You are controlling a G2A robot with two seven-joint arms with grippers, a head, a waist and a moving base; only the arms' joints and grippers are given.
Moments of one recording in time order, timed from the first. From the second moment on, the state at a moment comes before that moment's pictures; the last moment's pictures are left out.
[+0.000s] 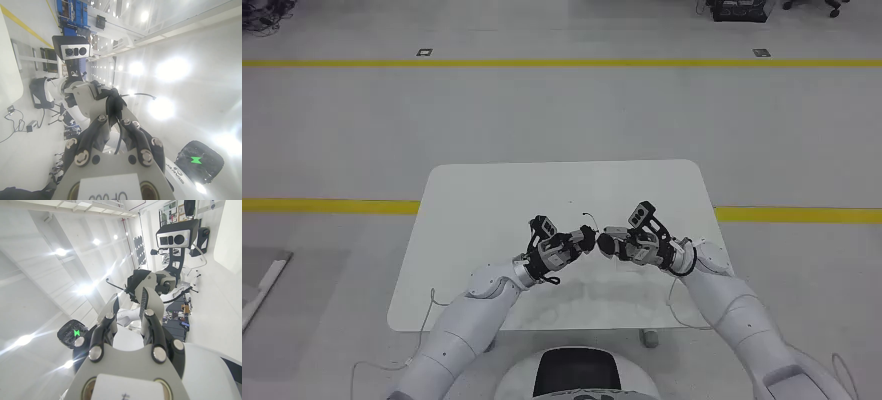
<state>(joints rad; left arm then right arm) 1.31 -1.36 -1.00 -1.14 -0.81 -0.34 -0.96 -1.19 -1.24 1.10 -0.93 0.89 -0.14 1.39</state>
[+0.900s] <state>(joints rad) 1.32 -1.36 -1.01 -1.14 -0.81 -0.34 -0.97 -1.18 -1.25 1.10 -0.91 0.89 -0.14 1.38</state>
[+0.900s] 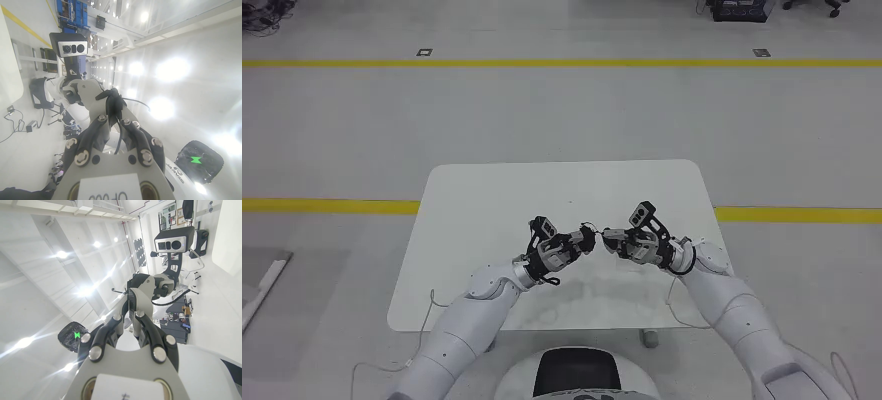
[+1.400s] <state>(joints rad) 1.32 -1.36 -1.01 -1.13 -0.81 -0.34 -0.97 -1.18 -1.25 1.11 -0.89 0.89 -0.14 1.38</state>
